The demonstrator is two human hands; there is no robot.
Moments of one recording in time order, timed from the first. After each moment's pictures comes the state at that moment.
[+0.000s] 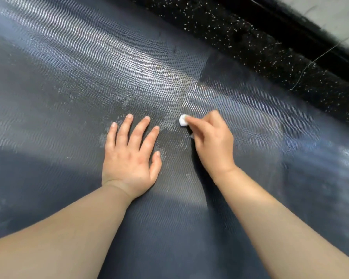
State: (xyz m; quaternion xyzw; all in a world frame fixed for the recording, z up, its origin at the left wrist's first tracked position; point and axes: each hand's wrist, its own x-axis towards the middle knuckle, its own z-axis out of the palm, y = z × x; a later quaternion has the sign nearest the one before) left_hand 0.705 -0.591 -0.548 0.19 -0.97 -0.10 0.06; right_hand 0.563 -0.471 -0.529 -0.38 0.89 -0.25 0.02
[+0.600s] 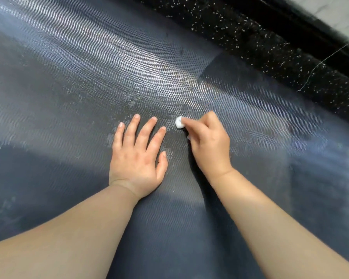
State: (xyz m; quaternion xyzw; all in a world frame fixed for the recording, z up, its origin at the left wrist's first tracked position) left_hand 0.705 -0.591 -0.547 0.19 -0.97 -0.11 0.05; right_hand 0.577 -0.486 -0.530 -0.38 0.88 -0.27 0.02
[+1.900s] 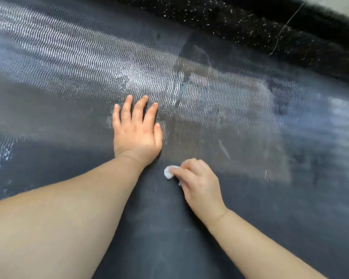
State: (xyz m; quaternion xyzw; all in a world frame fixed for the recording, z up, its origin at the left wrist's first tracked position) left_hand 0.709 -0.591 -0.548 0.20 -0.97 -0.15 0.03; right_hand 0.720 -0.413 -0.529 -0.35 0.90 -0.25 0.03
